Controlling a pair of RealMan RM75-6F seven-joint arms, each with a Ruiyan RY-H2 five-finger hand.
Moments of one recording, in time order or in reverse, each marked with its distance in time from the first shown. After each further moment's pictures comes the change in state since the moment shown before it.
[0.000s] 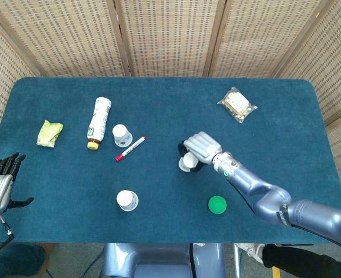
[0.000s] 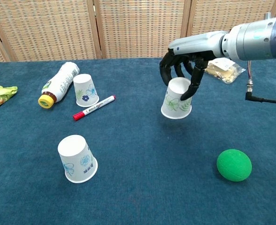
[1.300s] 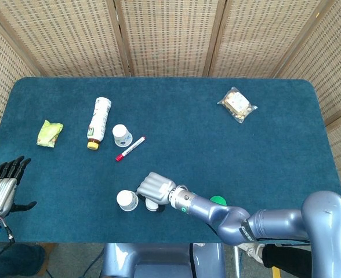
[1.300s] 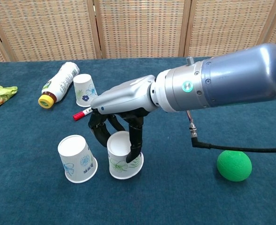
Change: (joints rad) left arm 0.002 0.008 0.027 -0.007 0.044 -0.005 -0.015; right arm 0.233 -0.193 -0.080 -0.146 0.252 -0.009 -0.375
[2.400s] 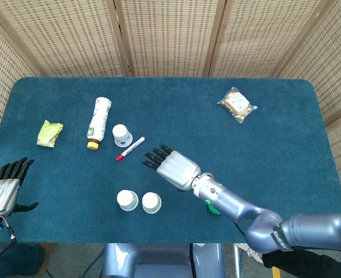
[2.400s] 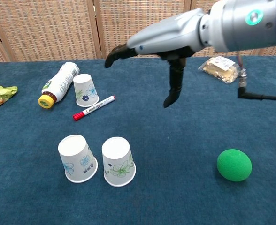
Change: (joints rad) left arm -0.011 -0.011 0.008 0.006 -0.006 -0.017 0.017; right arm -0.023 0.330 -0.076 -0.263 0.063 0.251 -0.160
